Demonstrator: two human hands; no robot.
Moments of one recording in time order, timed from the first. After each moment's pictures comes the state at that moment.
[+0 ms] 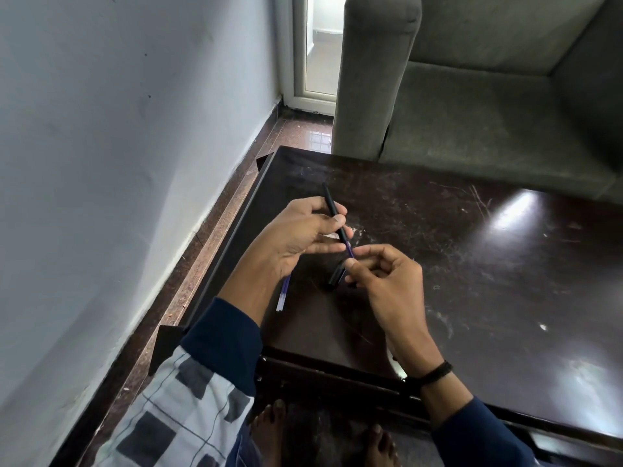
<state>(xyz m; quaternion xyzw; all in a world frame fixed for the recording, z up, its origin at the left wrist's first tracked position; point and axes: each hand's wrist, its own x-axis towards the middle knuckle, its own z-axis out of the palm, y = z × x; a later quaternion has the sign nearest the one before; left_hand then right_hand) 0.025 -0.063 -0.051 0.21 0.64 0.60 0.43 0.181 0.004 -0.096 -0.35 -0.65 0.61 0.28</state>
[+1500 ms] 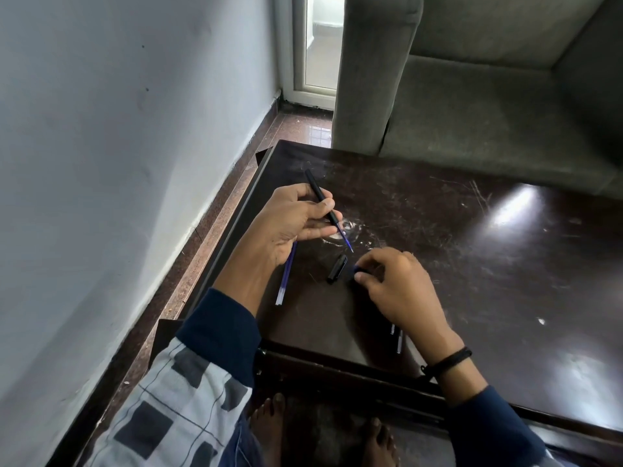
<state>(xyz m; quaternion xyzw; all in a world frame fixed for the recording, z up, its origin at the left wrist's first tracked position) 0.019 -0.066 -0.050 0.15 0.64 0.65 0.39 0.194 0.029 -0.092 -0.33 -0.90 0.27 0.08</state>
